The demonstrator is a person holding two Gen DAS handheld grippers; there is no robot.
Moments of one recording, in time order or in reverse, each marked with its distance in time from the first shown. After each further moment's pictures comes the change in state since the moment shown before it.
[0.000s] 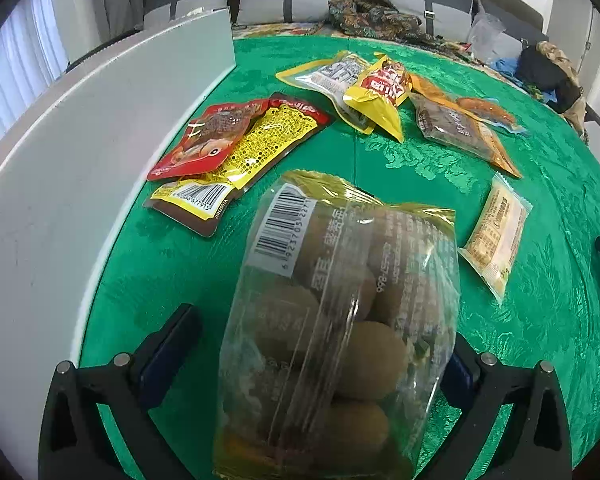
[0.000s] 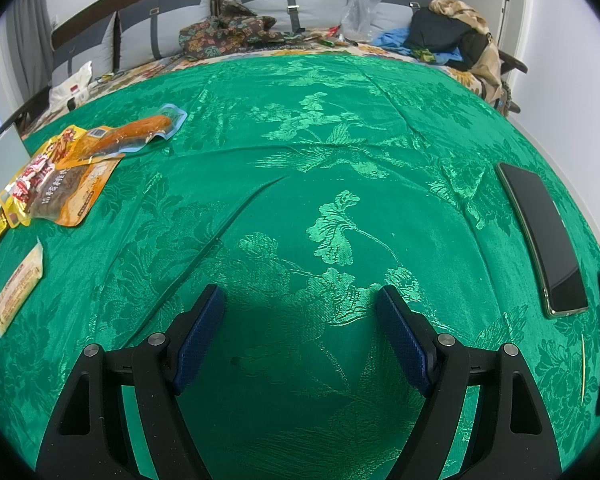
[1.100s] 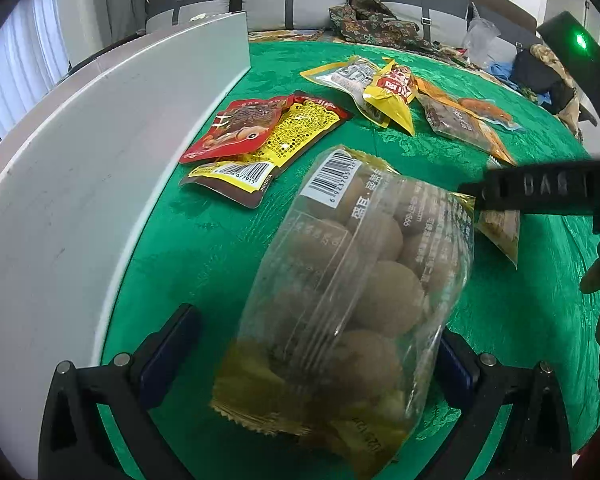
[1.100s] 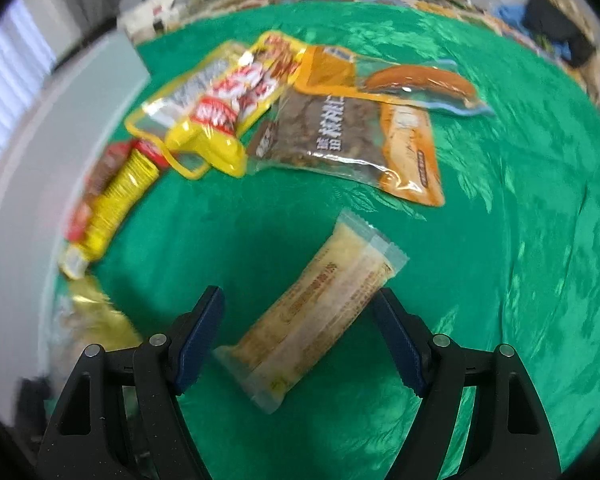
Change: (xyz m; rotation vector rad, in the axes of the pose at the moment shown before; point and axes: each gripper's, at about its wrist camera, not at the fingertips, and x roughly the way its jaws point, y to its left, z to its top) left arm -0.013 0.022 -0.016 0.010 -0.024 -0.009; right arm 0.002 0.252 0.014 -0.165 0.268 0.188
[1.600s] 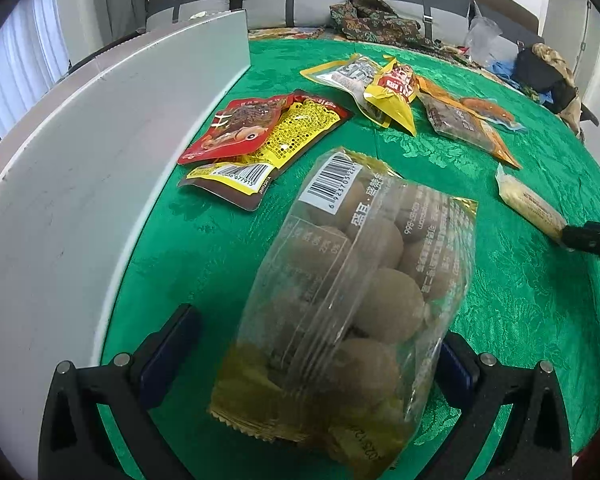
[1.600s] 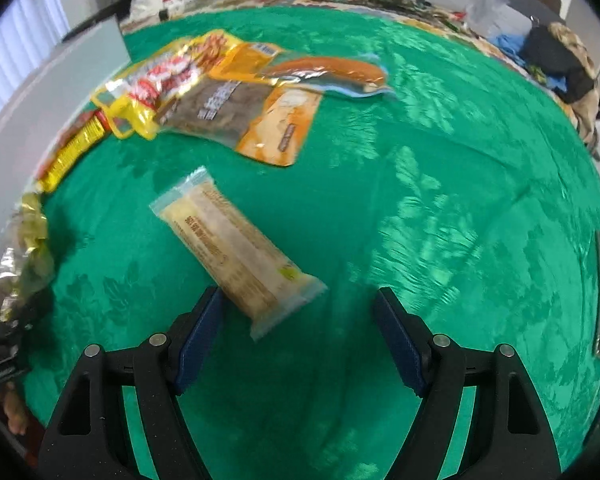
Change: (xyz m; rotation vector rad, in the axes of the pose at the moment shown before) left arm 0.002 -0.001 0.004 -0.002 0.019 0.002; right arm -0.032 -0.099 -0.037 -0.099 -0.050 -0.013
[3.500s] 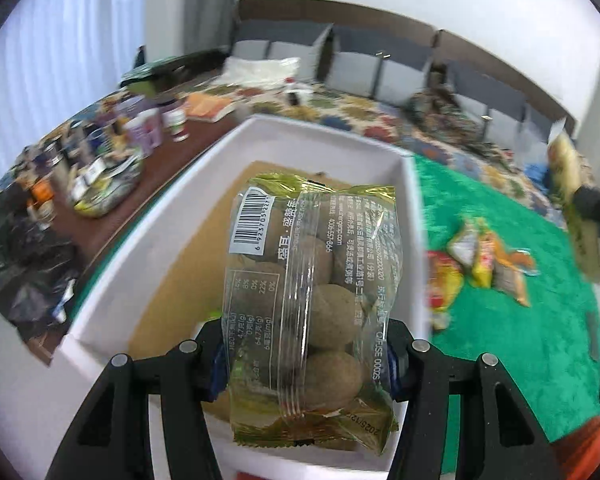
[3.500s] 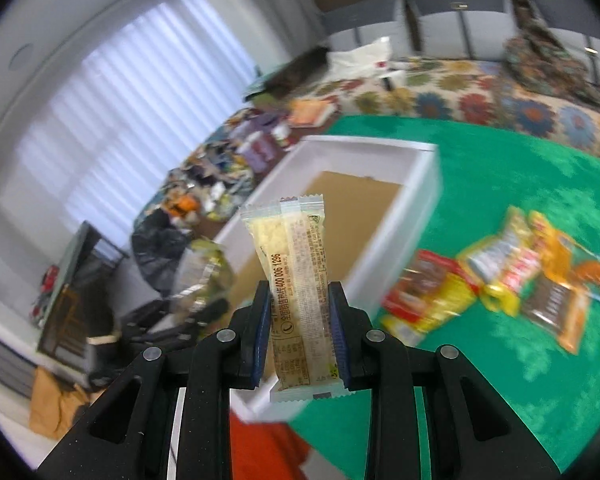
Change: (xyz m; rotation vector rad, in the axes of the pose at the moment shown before) left arm -0.164 0.241 0.062 -0.228 -0.143 0.036; right arm -0.160 0.257 0.130 -0.177 -0.132 0.682
